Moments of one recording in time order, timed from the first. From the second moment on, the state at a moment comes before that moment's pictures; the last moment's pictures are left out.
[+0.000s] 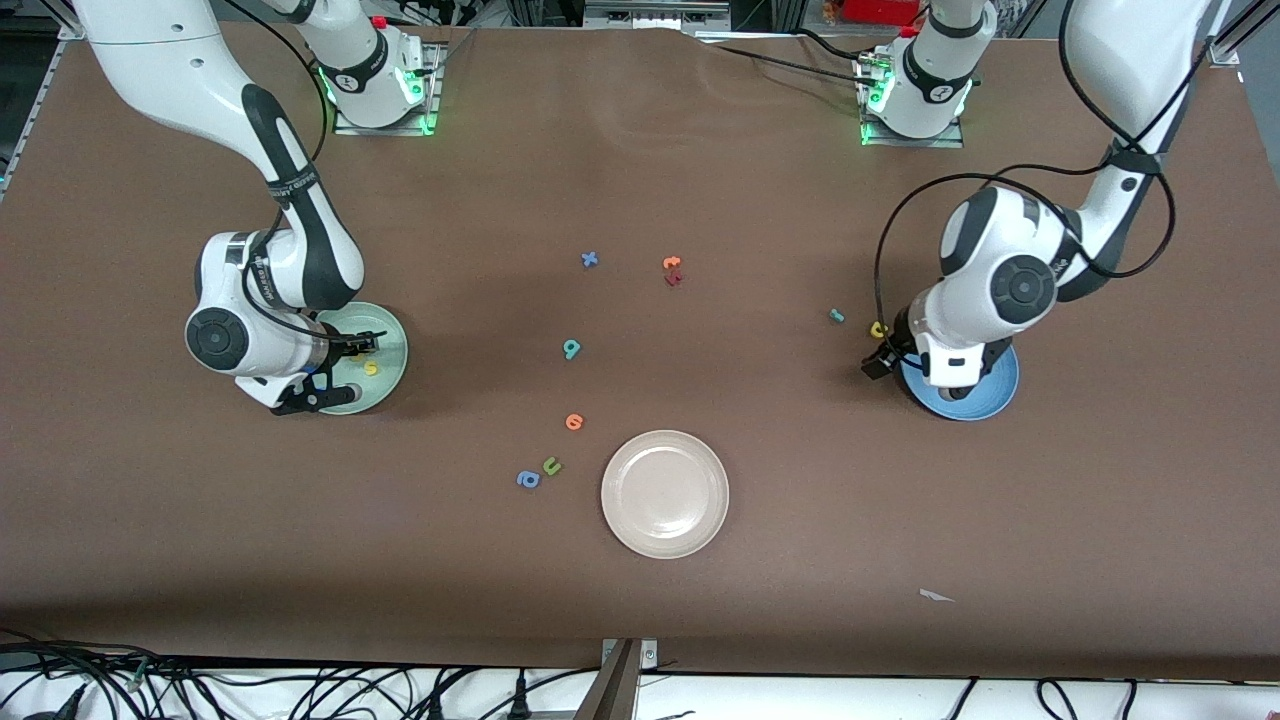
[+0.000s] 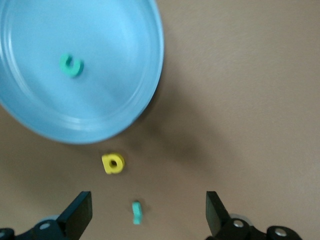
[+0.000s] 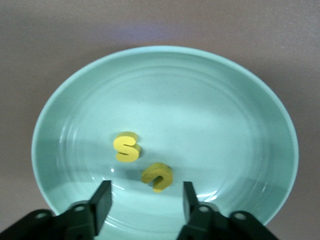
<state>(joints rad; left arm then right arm) 0.22 0.38 -0.47 -2.08 0.08 2.26 -1.23 0.19 0.50 -0.10 -1.96 0.04 2.18 -0.13</state>
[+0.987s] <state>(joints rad) 0.15 0.35 -0.51 -2.41 0.41 2.64 -1.95 0.37 0.51 0.09 -1.81 0.05 2.19 0.69</state>
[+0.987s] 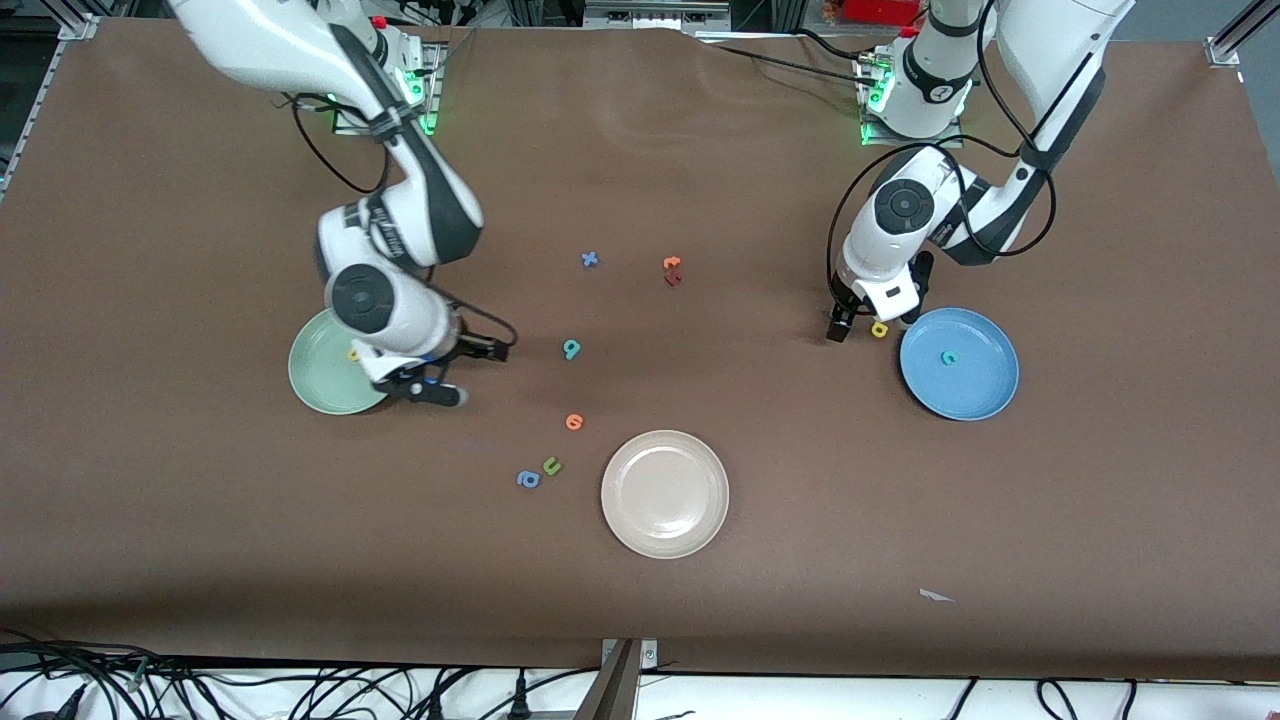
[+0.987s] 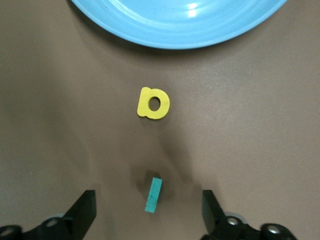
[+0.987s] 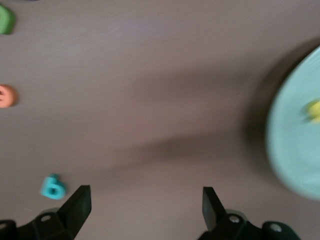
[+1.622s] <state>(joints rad) 0.15 0.35 -0.51 -2.41 0.41 2.64 -1.99 0.53 0.60 0.10 -1.80 0.05 2.41 1.20</state>
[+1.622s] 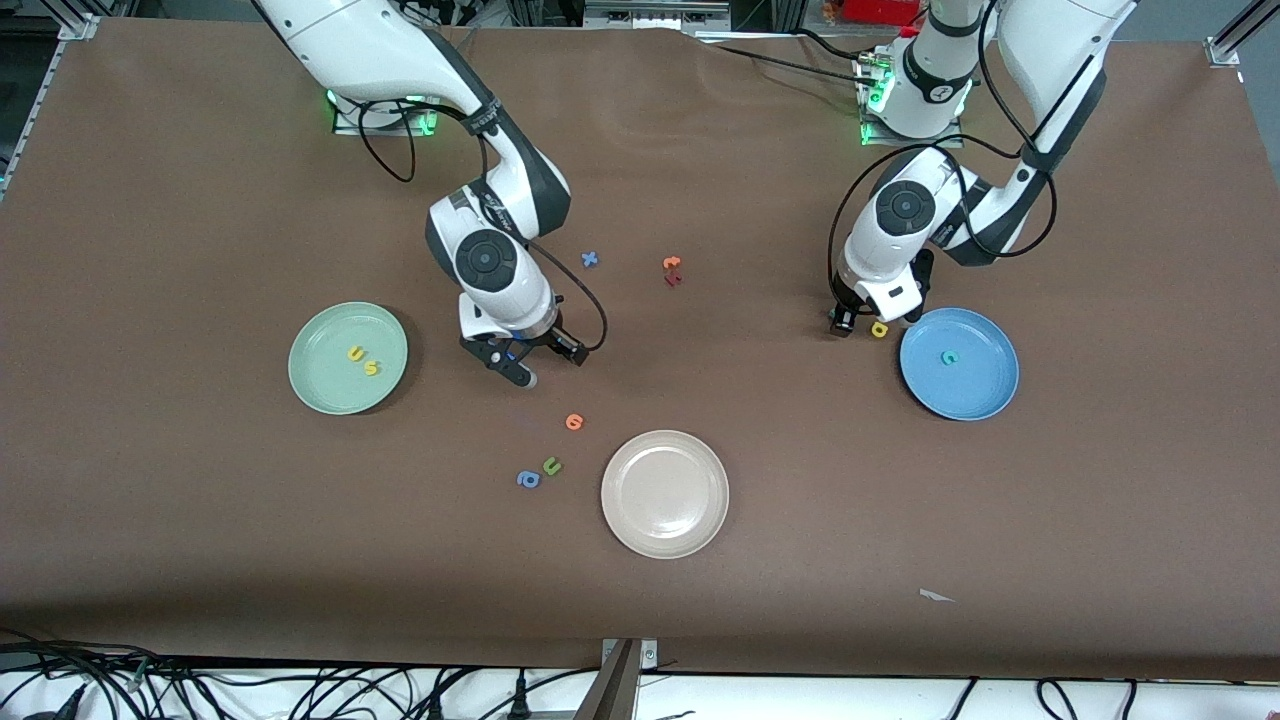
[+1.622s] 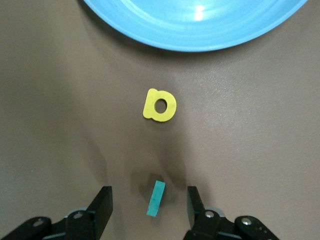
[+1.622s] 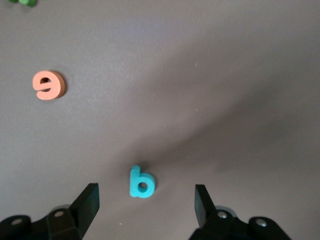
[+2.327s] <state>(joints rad) 0.15 0.39 -0.51 -2.40 0.44 2.64 -2.00 0.56 0.66 0.09 -1.80 0.04 2.48 1.25</state>
